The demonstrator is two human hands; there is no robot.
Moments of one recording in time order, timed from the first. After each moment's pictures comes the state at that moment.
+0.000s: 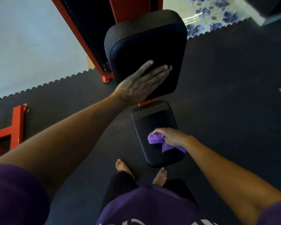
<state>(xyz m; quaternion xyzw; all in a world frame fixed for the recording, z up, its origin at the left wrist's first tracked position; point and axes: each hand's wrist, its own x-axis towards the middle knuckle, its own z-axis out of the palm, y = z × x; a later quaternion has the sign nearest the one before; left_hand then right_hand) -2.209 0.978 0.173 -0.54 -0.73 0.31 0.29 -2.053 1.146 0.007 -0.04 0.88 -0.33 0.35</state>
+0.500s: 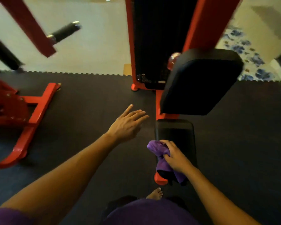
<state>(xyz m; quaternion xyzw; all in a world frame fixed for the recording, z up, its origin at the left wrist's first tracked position) -2.087 0.775 0.134 -0.32 -0.95 0.00 0.00 -2.005 1.041 0.065 -0.04 0.89 -0.39 0.23</state>
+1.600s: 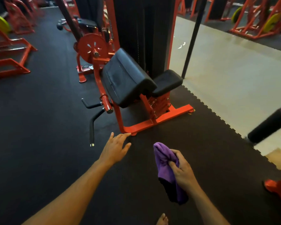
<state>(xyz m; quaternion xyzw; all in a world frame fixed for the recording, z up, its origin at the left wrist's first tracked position) -1.845 0.261 0.135 0.43 -0.87 -0.19 0.13 -2.070 0.465 0.149 -0.43 0.70 -0.45 0.36</state>
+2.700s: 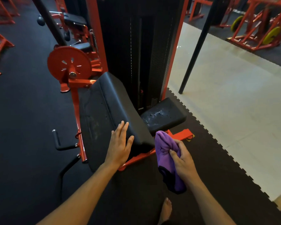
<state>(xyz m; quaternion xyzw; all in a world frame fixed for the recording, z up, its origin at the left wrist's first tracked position) -2.085 -0.113 0.145 0.45 -0.81 -0.28 0.26 -2.293 0.046 0.186 -0.42 0.71 -0.47 0.31</state>
